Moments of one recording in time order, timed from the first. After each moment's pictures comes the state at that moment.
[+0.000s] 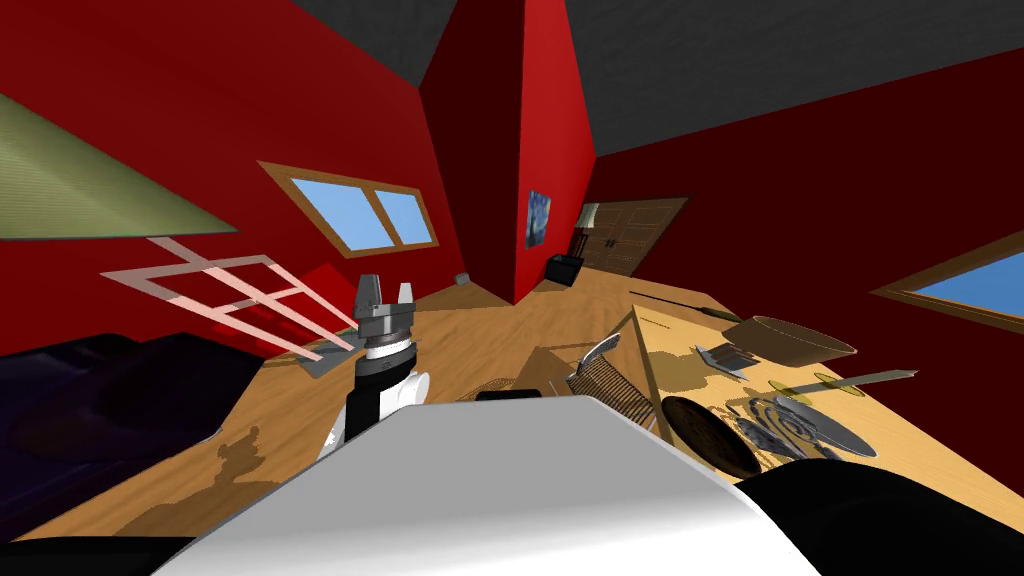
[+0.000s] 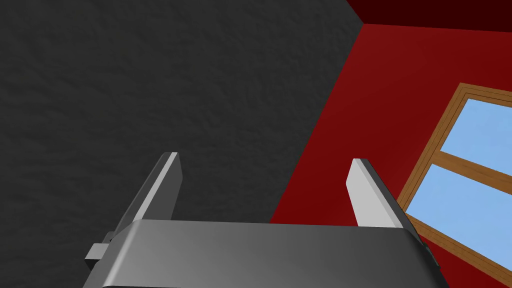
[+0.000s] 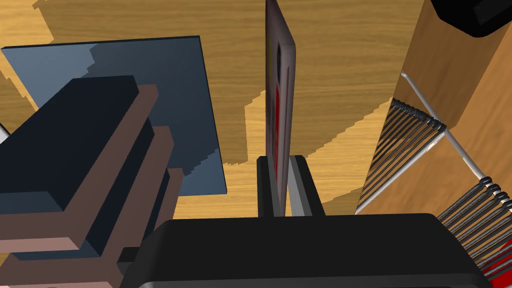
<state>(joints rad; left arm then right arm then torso) 0.49 -0.02 0.05 -2.39 -0.07 -0.54 -0.03 0.69 -1.05 0.75 -0.44 0.03 -0.78 -0.18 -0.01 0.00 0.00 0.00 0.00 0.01</state>
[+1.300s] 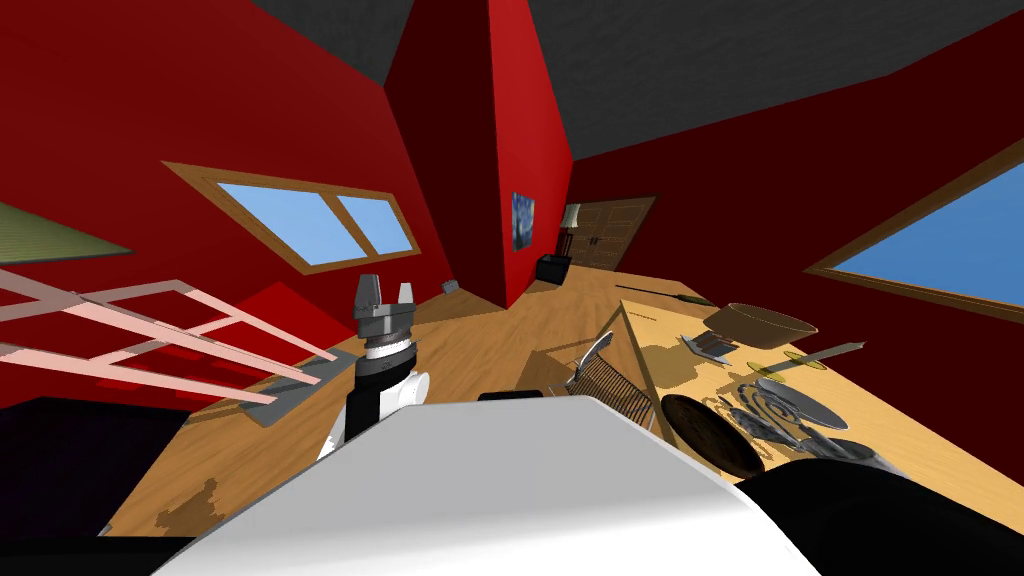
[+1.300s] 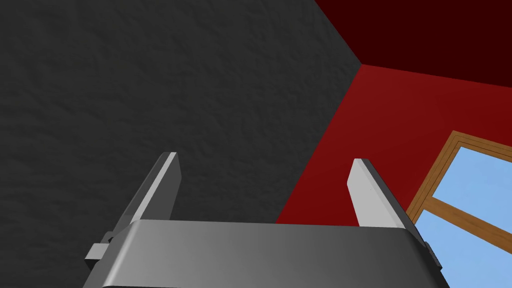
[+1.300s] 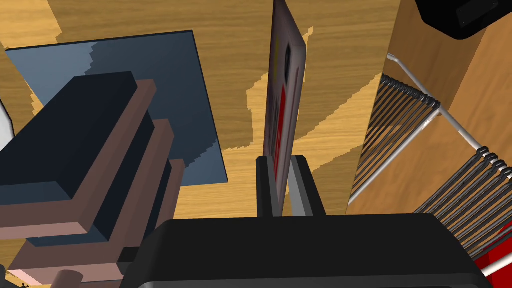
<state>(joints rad) 0.49 -0.02 0.05 -2.39 -0.07 -0.54 -0.03 0.70 -1.19 0.77 -0.46 0.03 -0.87 -0.19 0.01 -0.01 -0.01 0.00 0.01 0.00</state>
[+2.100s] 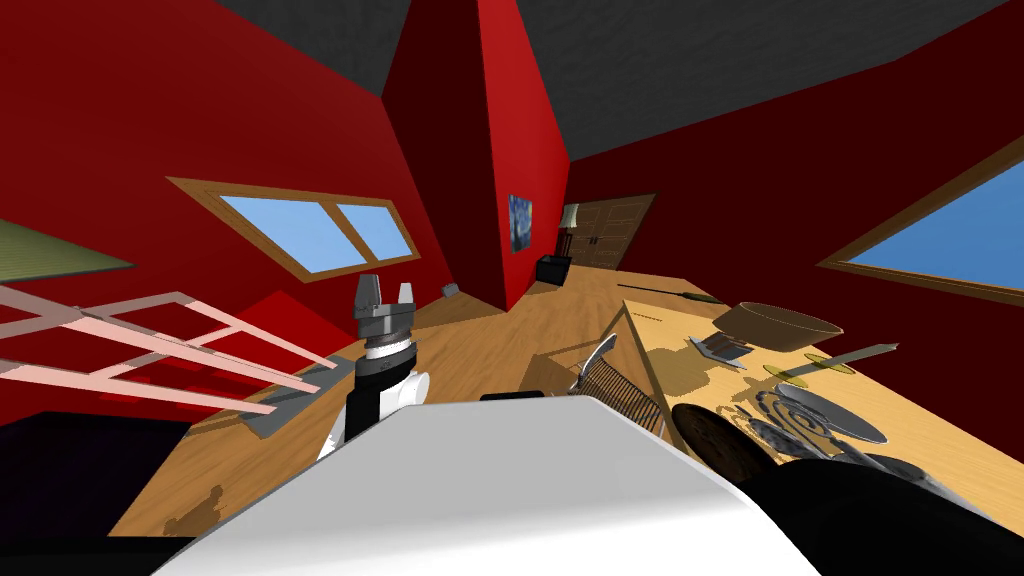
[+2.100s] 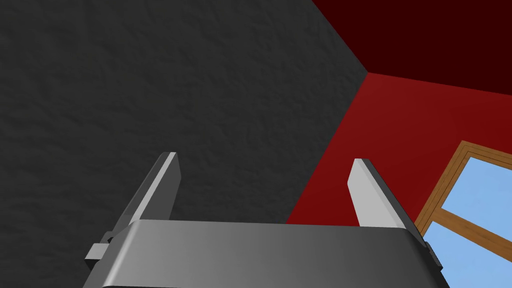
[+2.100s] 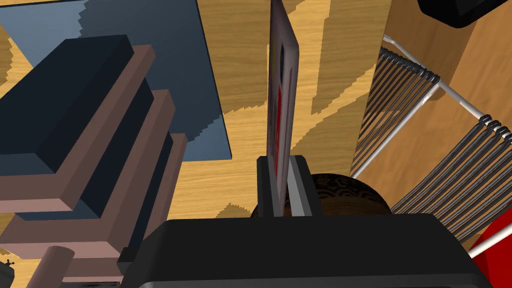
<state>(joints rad) 0.49 -0.02 0.05 -2.39 -0.07 -0.54 -0.03 0.73 -1.29 0.79 -0.46 -0.01 -0.94 -0.22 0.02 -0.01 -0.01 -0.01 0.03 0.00</state>
